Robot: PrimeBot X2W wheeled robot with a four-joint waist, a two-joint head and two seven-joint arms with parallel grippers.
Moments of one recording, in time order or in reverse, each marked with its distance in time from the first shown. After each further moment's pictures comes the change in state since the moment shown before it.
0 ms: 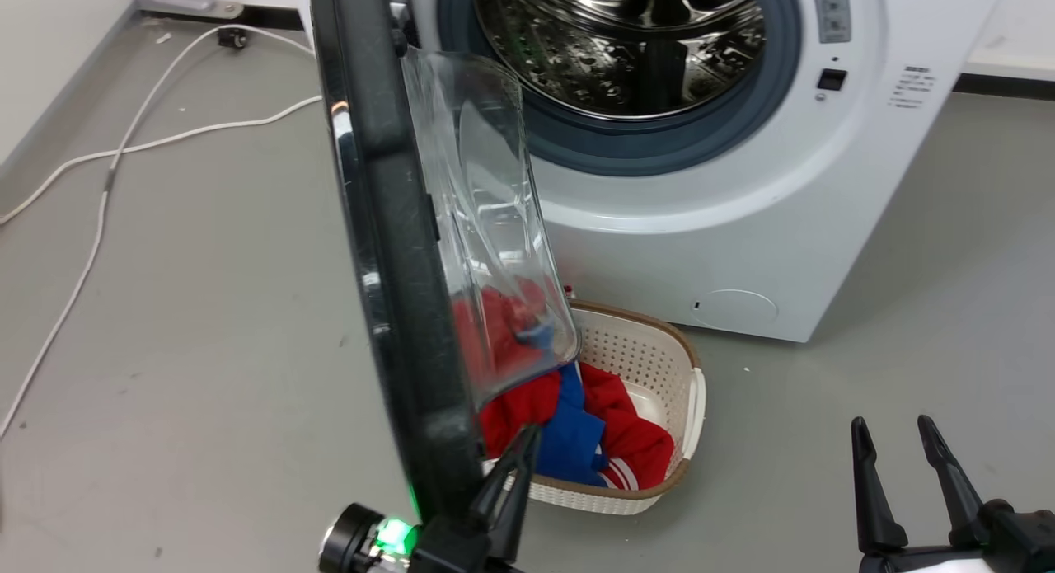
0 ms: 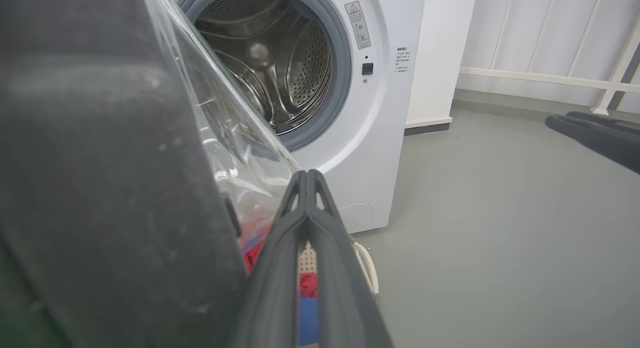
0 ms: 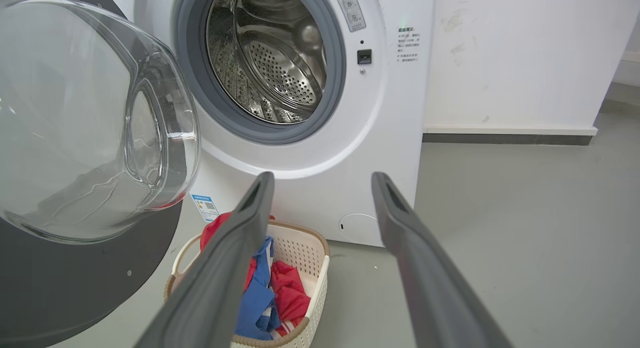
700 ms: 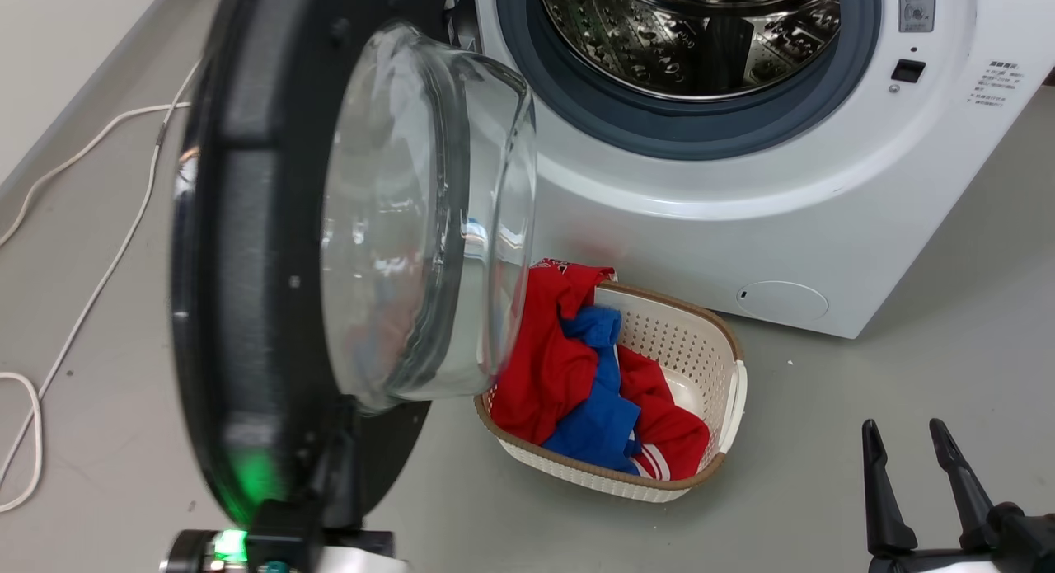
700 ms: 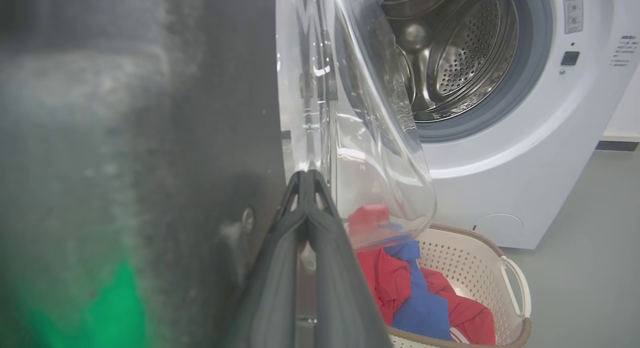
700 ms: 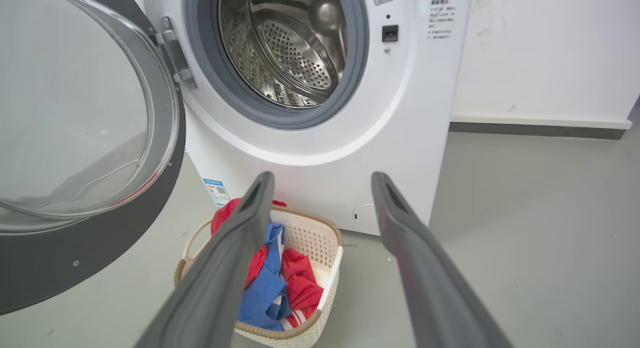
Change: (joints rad) left arm 0.070 0.029 0.271 -0.063 -0.030 0.081 0.001; right arm 0.011 0.000 -0.024 -0.002 -0.010 0.000 0.000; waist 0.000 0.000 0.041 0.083
